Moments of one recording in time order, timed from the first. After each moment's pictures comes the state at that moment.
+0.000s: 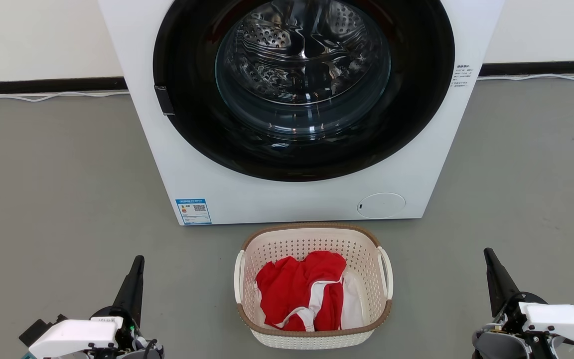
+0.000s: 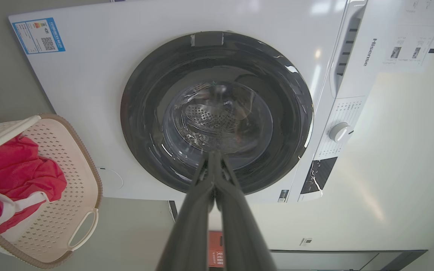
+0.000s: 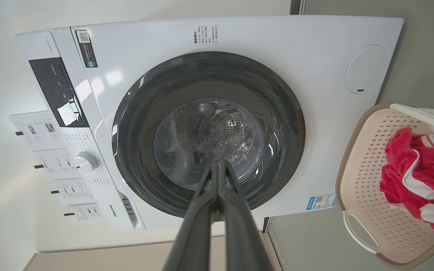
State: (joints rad) left arm -0.05 0.04 0.08 0.27 -1.60 -0.12 0.11; right arm -0.06 -0.04 -0.13 0.28 1.60 0.12 0.11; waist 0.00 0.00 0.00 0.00
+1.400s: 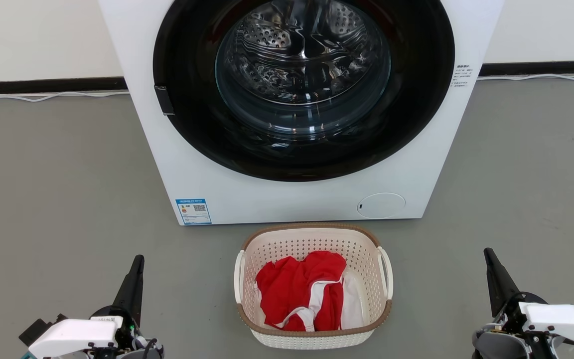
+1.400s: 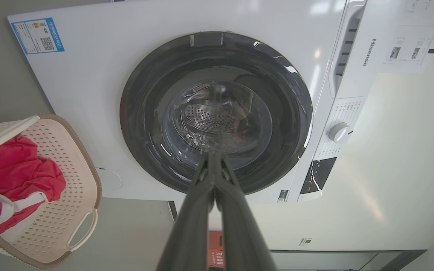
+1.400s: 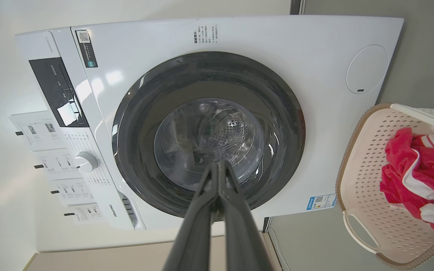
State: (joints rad) left arm -0.06 0.04 0.08 0.27 -1.61 -0.12 0.11; right arm -0.06 -0.04 -0.13 0.28 1.60 0.12 0.11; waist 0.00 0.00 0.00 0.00
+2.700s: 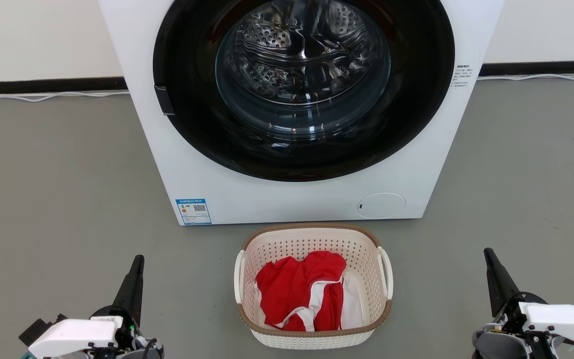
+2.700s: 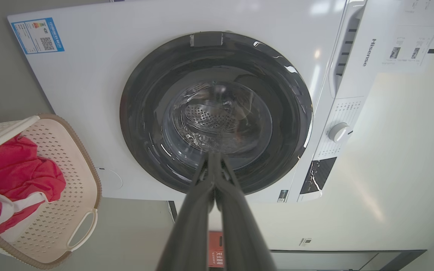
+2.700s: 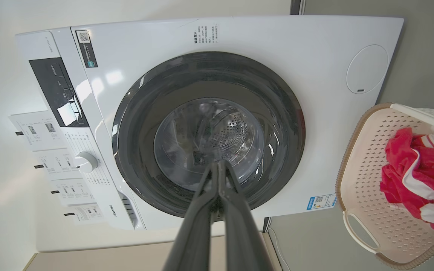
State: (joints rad) left arm -0.06 0.04 0.08 0.27 -1.61 -0.12 0.11; right arm -0.06 -0.04 -0.13 0.28 1.60 0.12 0.11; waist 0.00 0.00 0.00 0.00
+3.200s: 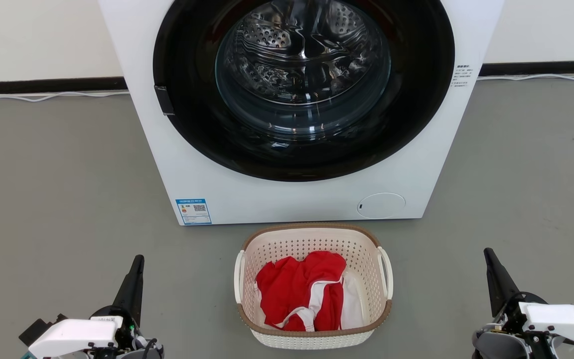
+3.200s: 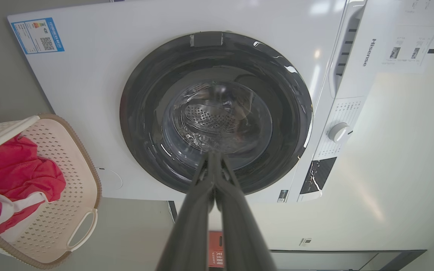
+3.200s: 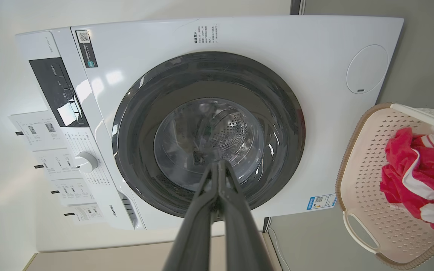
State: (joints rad) left arm -0.06 0.04 0.08 0.27 -1.61 -0.12 0.11; right arm -0.06 -0.04 -0.13 0.28 1.60 0.12 0.11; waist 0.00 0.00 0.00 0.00
